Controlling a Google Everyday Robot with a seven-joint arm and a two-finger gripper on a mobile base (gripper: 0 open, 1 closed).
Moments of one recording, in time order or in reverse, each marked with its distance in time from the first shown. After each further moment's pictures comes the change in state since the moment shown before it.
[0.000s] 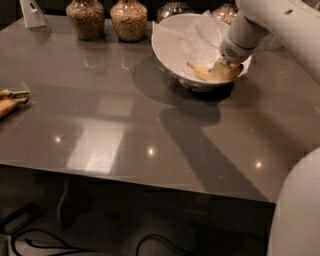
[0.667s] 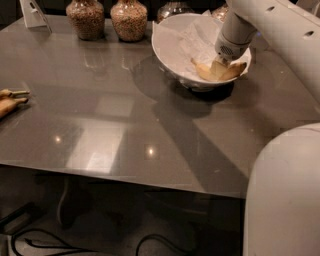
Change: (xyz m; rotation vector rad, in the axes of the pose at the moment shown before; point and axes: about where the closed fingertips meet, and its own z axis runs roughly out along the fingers) arm -0.008 -0.007 0.009 -0.010 0.071 -0.076
